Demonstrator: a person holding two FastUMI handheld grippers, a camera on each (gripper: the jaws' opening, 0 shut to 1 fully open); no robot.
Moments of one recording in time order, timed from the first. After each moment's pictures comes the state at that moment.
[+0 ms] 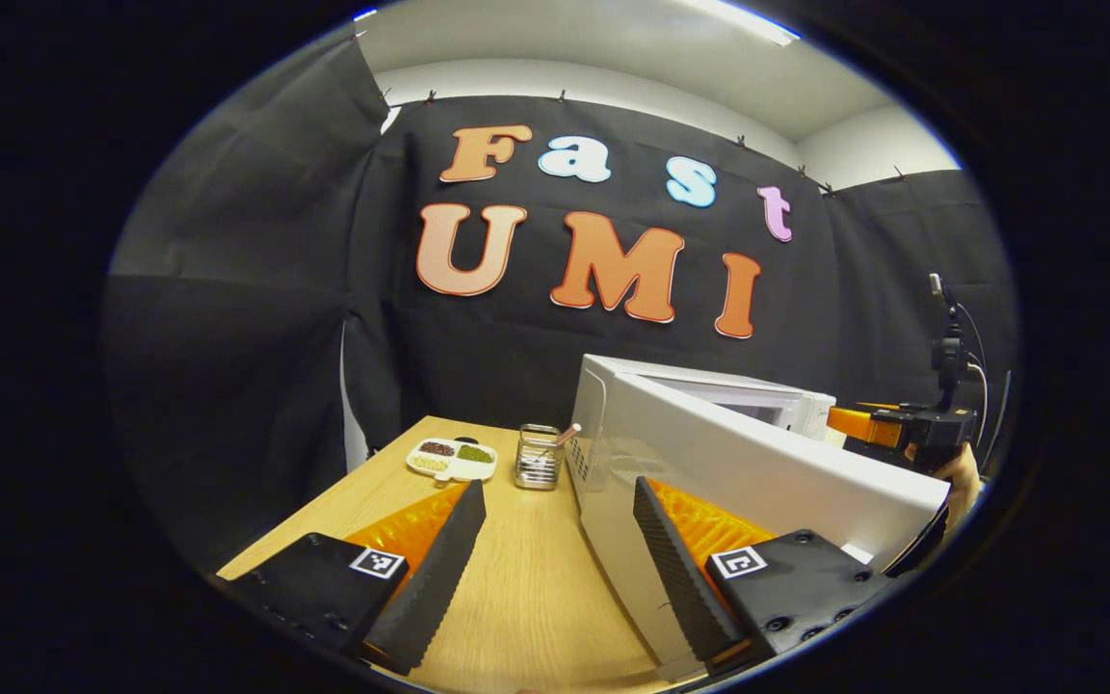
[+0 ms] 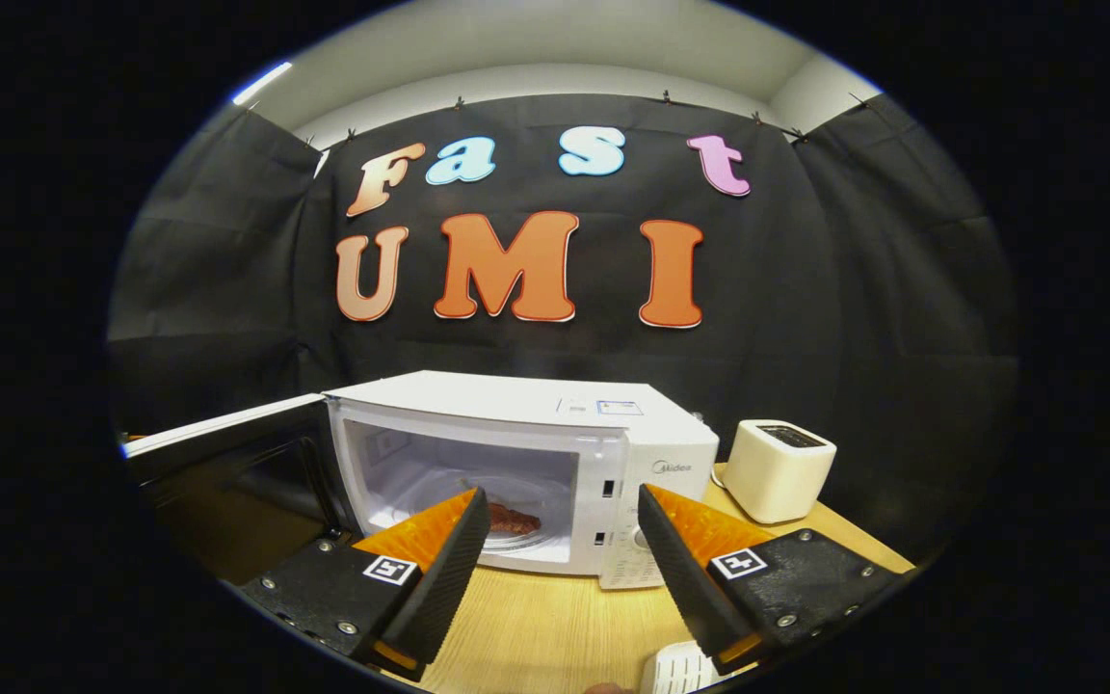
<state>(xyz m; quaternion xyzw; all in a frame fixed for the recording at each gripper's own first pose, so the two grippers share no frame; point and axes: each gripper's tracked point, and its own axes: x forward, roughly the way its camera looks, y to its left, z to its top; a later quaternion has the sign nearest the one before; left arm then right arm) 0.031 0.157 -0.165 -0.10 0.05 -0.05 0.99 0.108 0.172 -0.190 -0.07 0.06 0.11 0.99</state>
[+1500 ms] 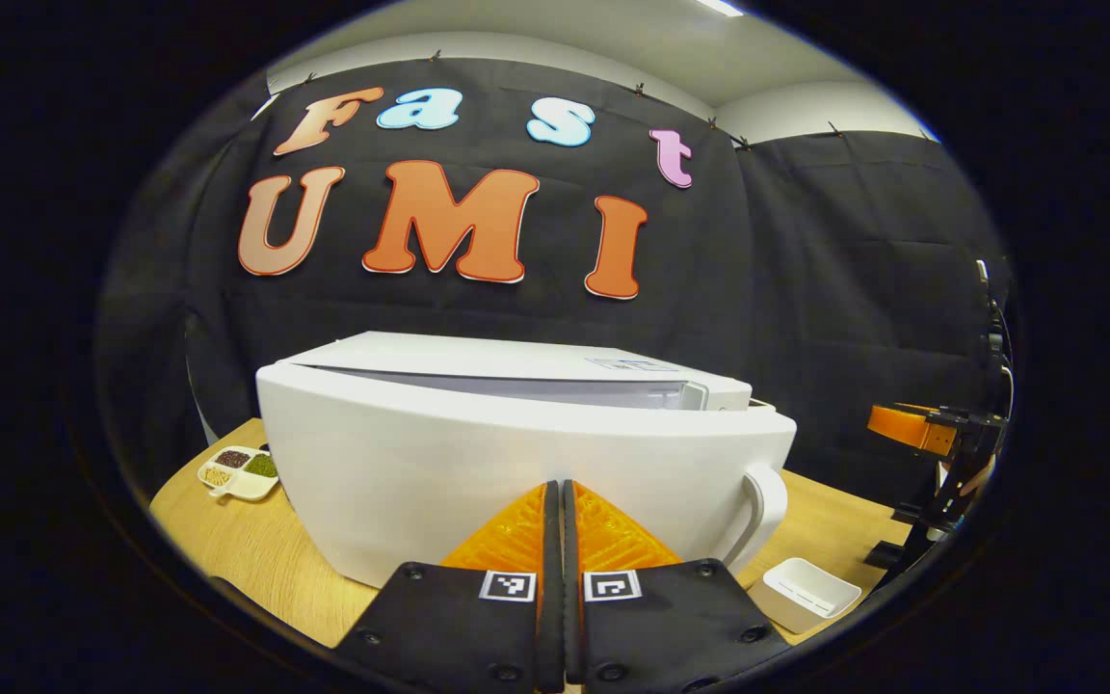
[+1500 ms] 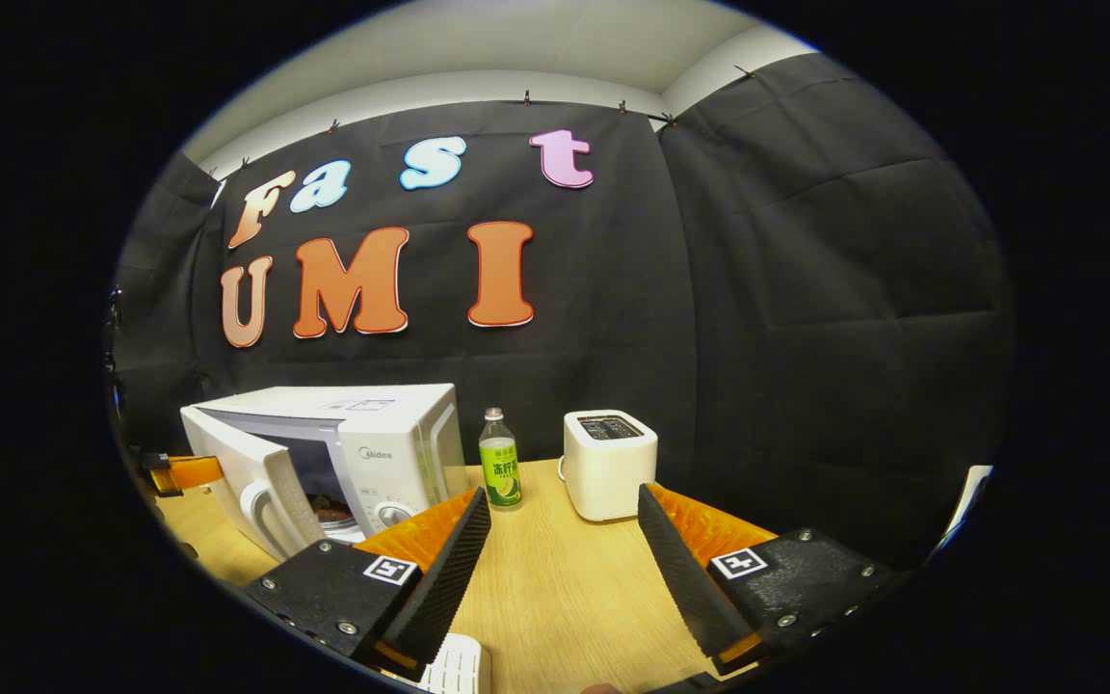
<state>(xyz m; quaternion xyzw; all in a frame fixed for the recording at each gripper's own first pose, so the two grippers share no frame) 0.194 -0.107 -0.161 -0.05 0.06 -0.18 0.98 0.124 -0.067 -0.172 -0.03 0.06 -0.02 1.00</state>
